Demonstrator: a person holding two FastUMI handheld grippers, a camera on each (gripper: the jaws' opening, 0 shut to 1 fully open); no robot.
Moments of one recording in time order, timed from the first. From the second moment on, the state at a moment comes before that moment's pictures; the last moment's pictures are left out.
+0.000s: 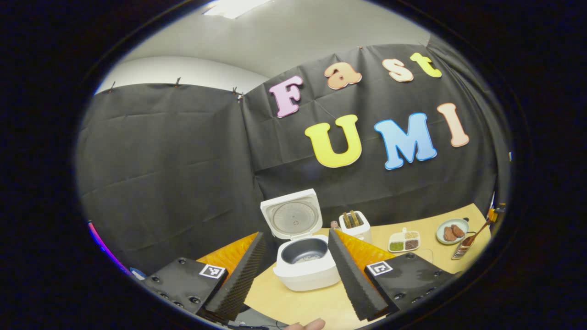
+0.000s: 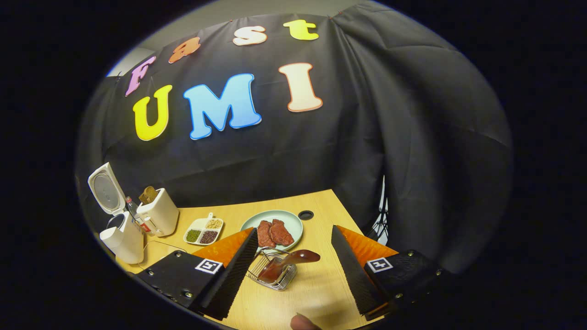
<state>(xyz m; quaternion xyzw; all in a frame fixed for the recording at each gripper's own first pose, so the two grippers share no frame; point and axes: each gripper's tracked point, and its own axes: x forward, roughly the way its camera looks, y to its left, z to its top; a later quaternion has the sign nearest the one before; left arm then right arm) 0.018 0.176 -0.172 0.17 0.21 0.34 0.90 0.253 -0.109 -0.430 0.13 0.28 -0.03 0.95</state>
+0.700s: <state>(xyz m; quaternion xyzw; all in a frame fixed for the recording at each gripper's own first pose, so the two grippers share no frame) 0.004 0.133 -0.200 0.15 0.26 0.31 0.90 0.287 -0.071 -0.507 0.26 0.34 -0.03 0.90</state>
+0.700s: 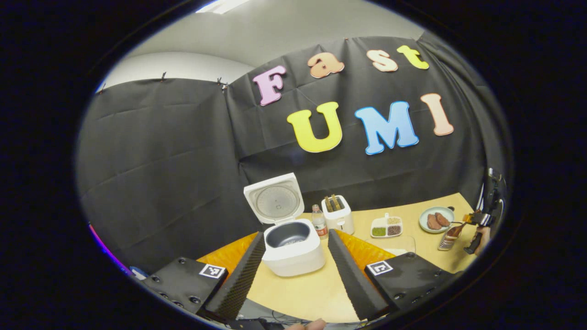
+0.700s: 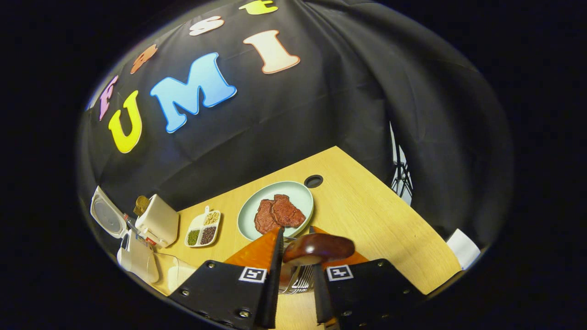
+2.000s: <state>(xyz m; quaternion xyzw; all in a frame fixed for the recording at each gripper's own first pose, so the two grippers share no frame) -0.109 0.286 -0.154 0.03 0.16 0.34 0.93 0.243 0.136 -0.293 0.21 0.29 0.13 0.93</state>
